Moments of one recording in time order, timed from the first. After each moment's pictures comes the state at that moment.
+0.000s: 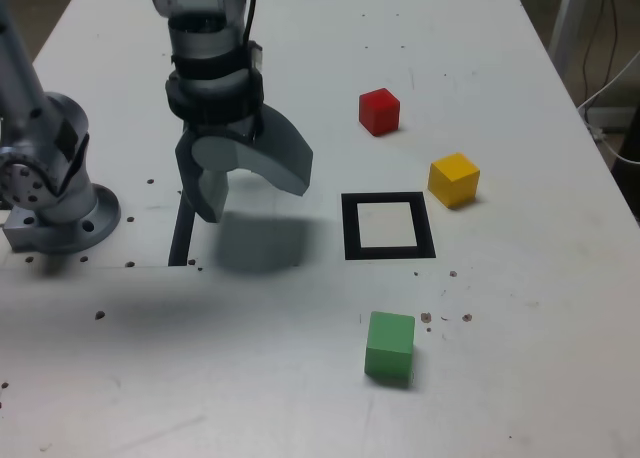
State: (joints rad) arm -0.02 1.54 -0.81 0.85 -0.04 0.03
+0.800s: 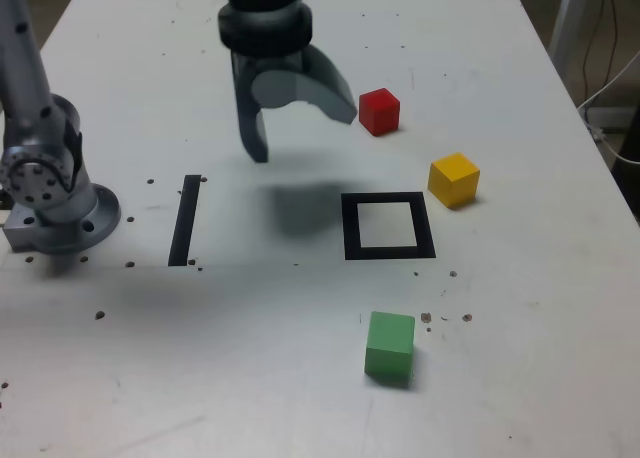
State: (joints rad) arm 0.19 1.66 -1.11 1.05 0.02 0.02
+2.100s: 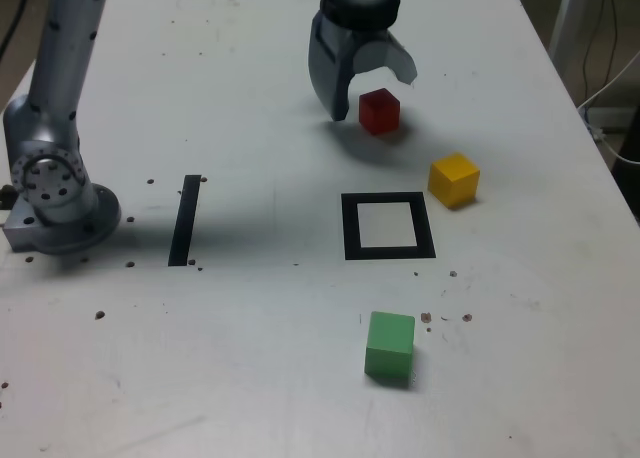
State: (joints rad) arm 0.41 2.08 -1.55 1.15 0.14 -0.01
